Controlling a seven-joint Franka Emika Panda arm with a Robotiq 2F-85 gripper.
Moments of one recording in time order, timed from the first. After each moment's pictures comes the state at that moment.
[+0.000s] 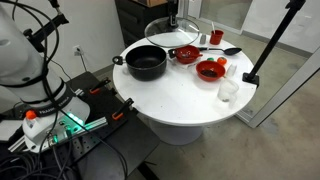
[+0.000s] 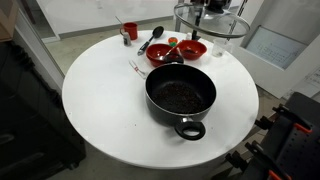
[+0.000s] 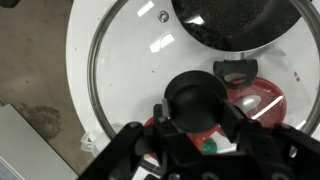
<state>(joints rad) -0.02 0.02 -0.09 -2.15 -0.13 2.14 0.68</state>
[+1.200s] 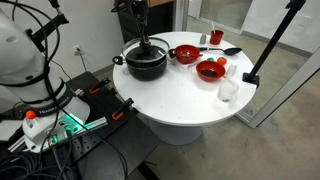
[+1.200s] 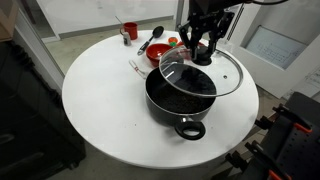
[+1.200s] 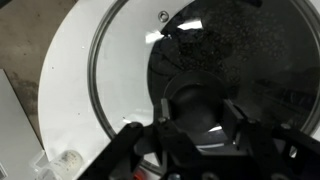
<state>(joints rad) 0.08 0.04 0.07 -2.41 -0.27 2.31 0.77</state>
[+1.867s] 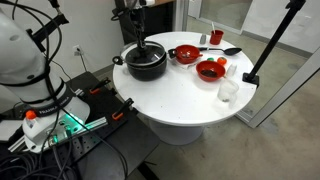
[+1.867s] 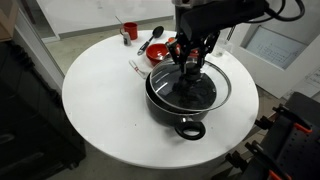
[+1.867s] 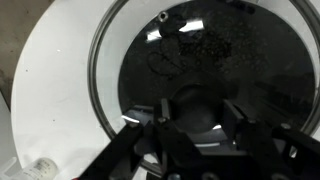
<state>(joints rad) 0.13 0.13 0.09 -2.40 -0.27 2.38 0.79</state>
